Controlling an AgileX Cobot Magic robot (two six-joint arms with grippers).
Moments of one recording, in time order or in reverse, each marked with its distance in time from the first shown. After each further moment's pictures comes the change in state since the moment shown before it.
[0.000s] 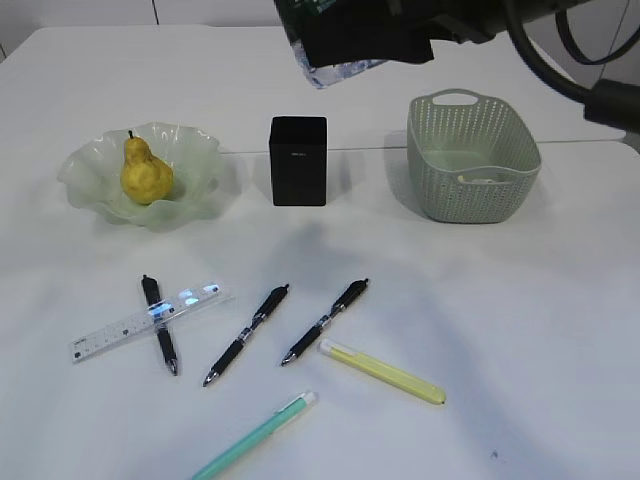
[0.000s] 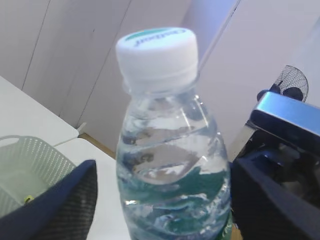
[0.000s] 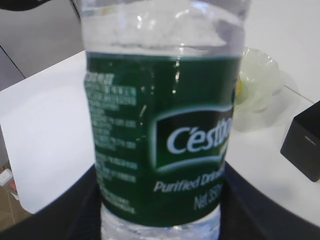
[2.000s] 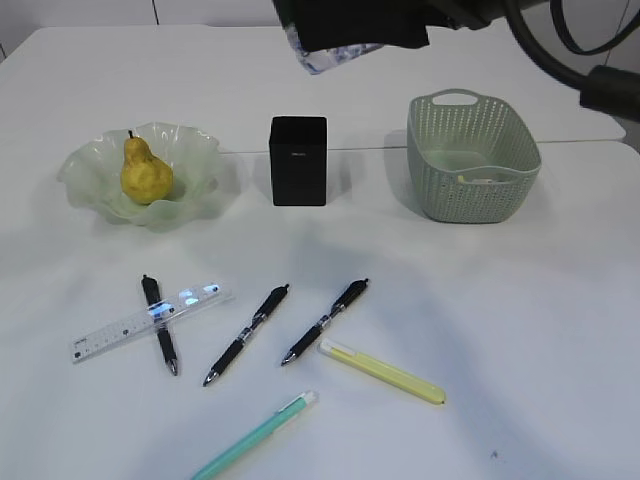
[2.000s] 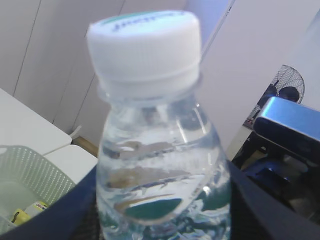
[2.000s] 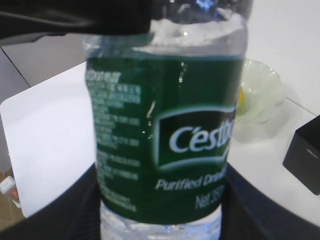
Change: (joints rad) left arm -0.067 0.060 -0.083 -0.008 -0.065 0.000; right arm 0.000 0.006 -0.015 0.046 0.004 -0.036
